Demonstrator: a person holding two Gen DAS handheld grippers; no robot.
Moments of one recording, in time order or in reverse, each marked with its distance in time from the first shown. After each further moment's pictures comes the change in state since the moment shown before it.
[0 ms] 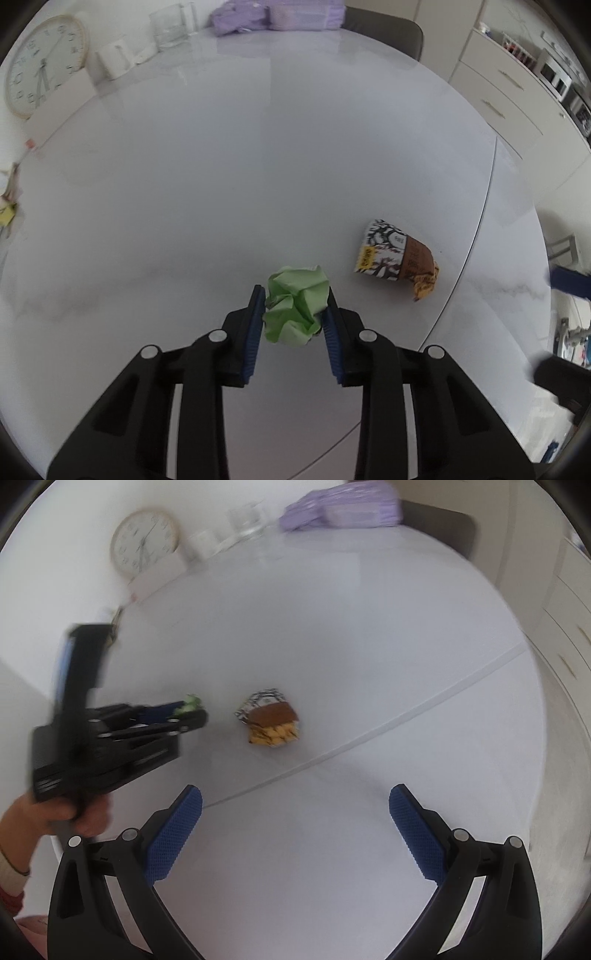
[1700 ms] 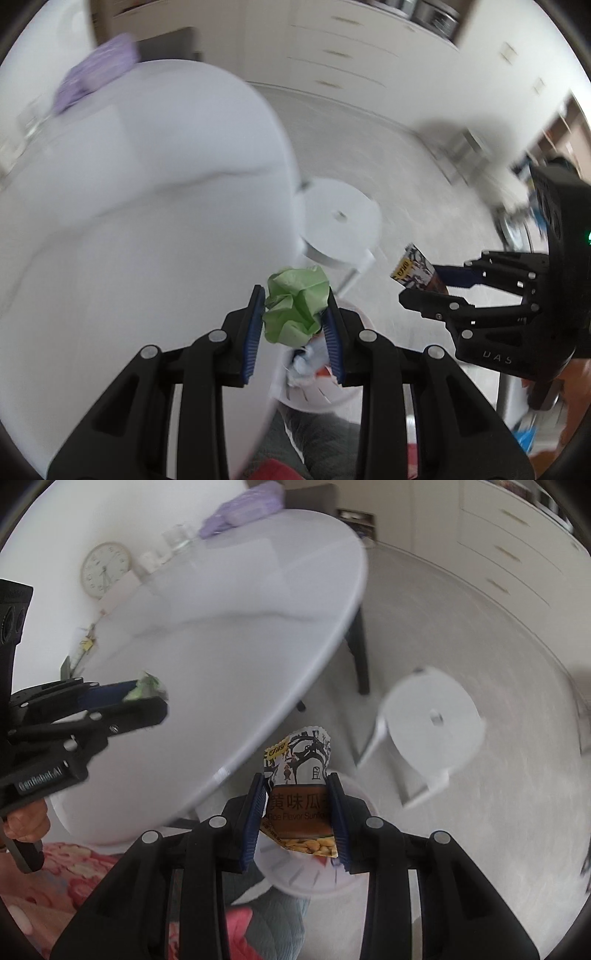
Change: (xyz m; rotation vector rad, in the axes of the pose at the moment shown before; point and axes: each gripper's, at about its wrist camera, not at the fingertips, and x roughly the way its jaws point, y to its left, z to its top) left arm -0.140 -0.242 -0.171 0.469 0.024 -0.298; right arm -0.147 -0.124 -0.241 0.273 -0.029 -0.083
